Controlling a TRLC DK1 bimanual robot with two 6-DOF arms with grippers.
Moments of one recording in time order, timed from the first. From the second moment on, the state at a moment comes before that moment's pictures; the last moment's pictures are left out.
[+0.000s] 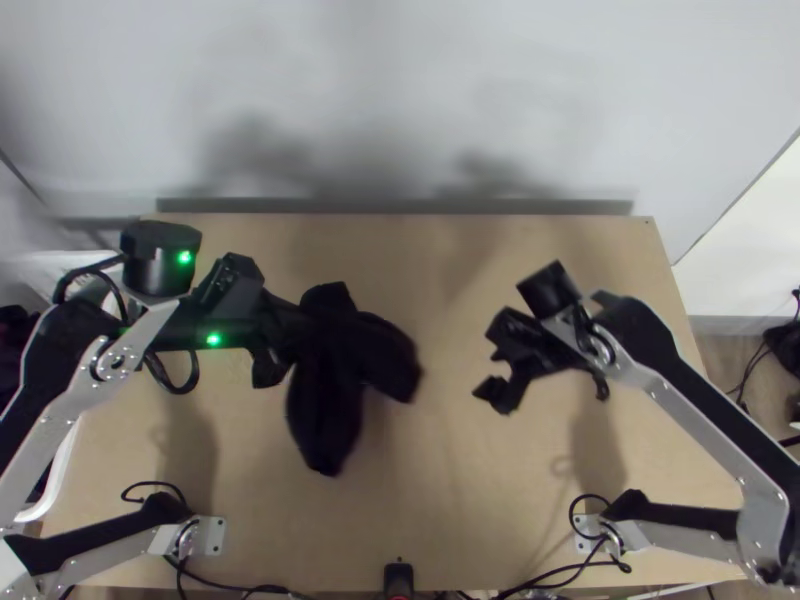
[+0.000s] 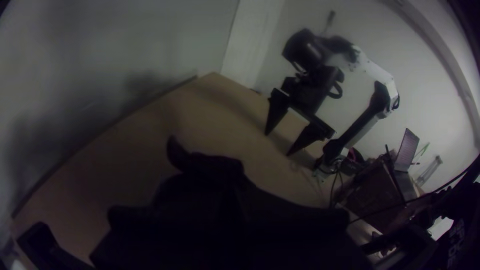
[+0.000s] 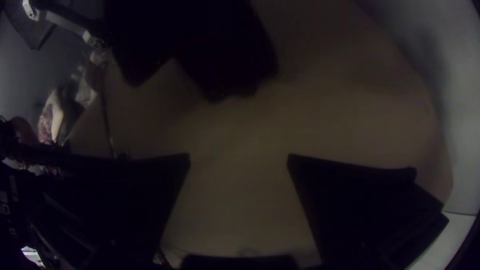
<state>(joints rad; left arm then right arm) -0.47 1.20 1.53 -0.95 0.52 0.15 0.63 1.35 1.33 -1.14 -0.31 -0.32</state>
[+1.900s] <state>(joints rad) -0.59 1.39 1.77 -1.03 0.56 0.15 0.74 1.78 2.16 -1.24 -0.38 -0.27</state>
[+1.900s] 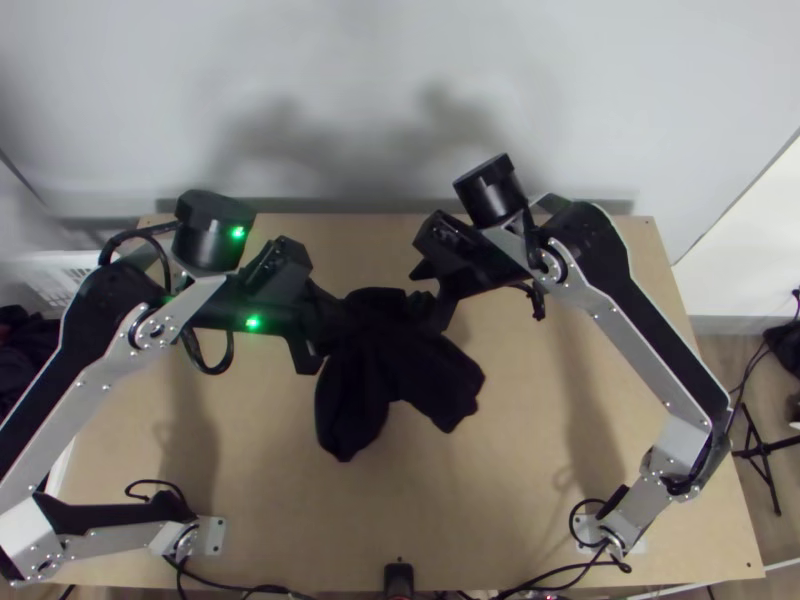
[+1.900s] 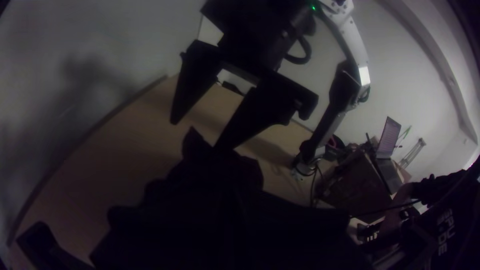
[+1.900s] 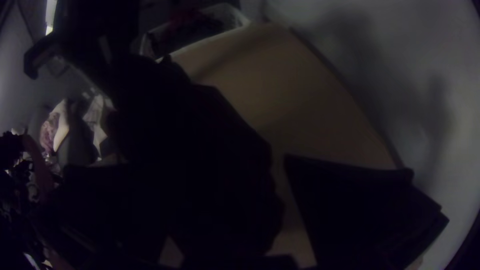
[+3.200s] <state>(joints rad) -0.53 1.35 1.69 -1.09 0.55 0.21 0.62 1.68 2.15 -1.21 -0.47 -0.29</state>
